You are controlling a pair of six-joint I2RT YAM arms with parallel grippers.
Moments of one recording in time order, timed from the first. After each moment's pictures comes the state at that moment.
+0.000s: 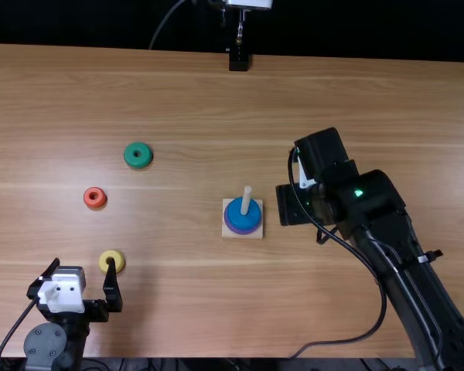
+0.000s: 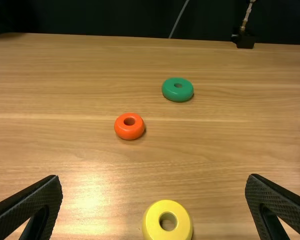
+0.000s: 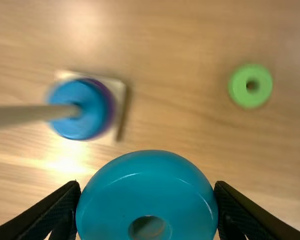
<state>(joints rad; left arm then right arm) -0.08 0.01 0.10 -0.38 -0.05 -0.09 0.40 1.62 1.58 -1.13 0.03 0.19</state>
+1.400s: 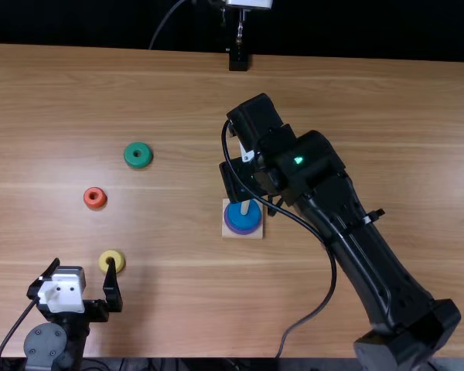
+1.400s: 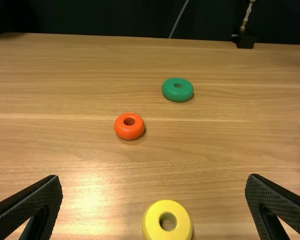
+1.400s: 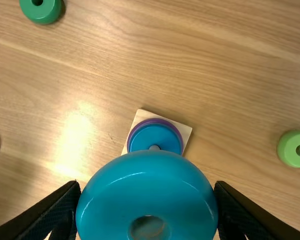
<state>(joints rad) -0.08 0.01 0.10 -0.38 -0.05 -0.09 0.56 1.90 1.99 -1.26 0.04 0.19</state>
